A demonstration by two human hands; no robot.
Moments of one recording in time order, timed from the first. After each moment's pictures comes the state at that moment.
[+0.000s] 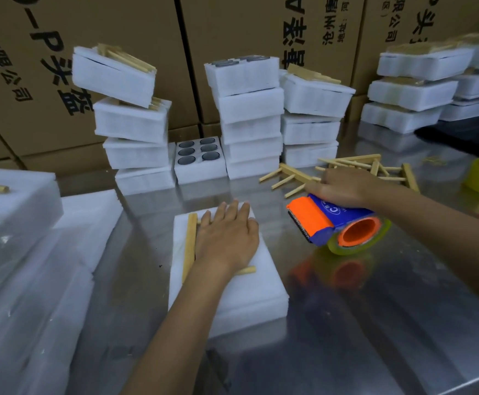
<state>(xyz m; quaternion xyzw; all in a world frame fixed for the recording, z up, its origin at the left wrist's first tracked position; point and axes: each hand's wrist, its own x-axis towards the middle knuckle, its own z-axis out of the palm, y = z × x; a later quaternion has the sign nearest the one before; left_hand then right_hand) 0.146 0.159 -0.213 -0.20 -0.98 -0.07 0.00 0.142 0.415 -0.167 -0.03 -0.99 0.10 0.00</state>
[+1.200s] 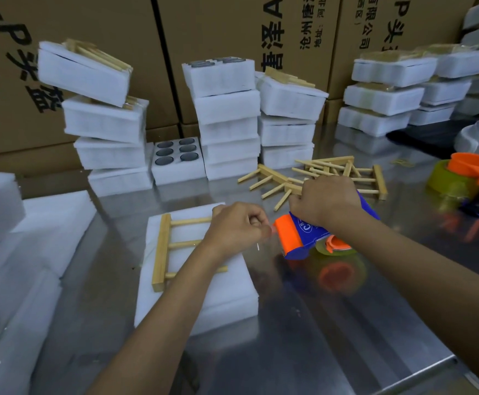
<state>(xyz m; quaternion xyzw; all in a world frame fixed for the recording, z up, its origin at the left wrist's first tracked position) 0.146 0.208 -0.205 -0.27 -0.89 -0.37 -0.03 0.173 0.390 -0.177 -0.13 -0.98 -0.11 0.11</state>
